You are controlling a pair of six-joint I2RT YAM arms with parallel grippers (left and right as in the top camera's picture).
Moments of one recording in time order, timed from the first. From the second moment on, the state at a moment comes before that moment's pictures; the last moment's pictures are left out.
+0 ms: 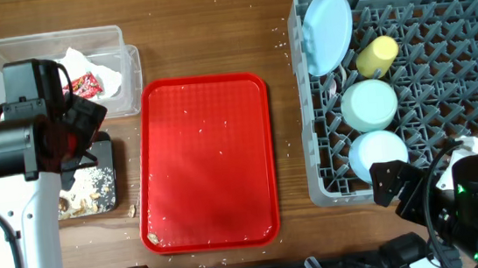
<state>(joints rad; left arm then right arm) 0.06 1.29 1.47 -1.38 -0.19 -0.99 0.28 0.64 1.20 -1.44 0.01 0.74</state>
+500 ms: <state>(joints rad) 0.06 1.29 1.47 -1.38 -0.19 -0.99 0.22 0.34 0.77 -0.74 0.02 0.45</state>
